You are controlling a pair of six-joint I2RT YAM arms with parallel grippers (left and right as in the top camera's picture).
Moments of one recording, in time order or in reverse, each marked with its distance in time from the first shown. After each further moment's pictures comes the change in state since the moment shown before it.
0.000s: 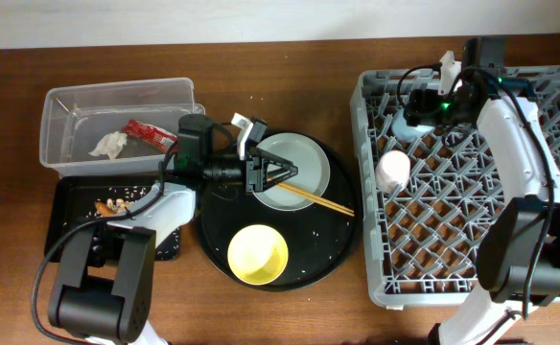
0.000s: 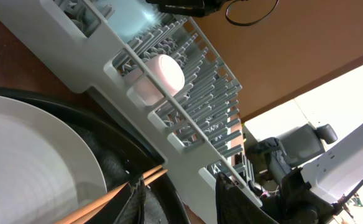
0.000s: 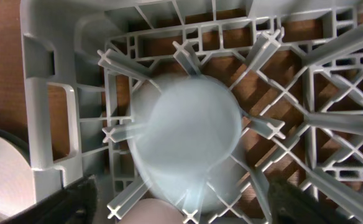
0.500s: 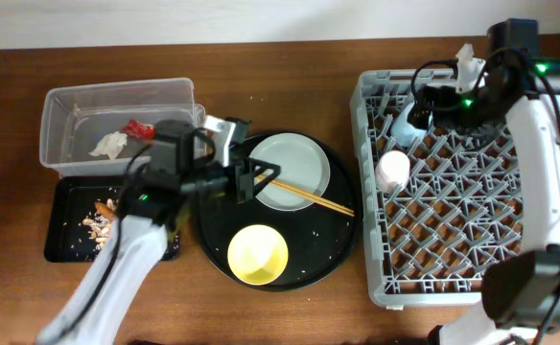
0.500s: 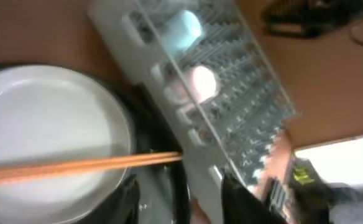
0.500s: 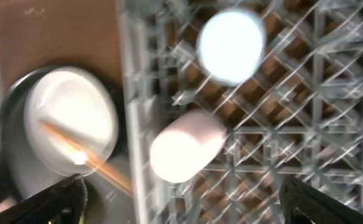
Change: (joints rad) left arm -0.002 -0.470 0.004 -0.596 -0.445 0.009; right arm 0.005 -0.143 0.210 -0.478 -0.093 0.005
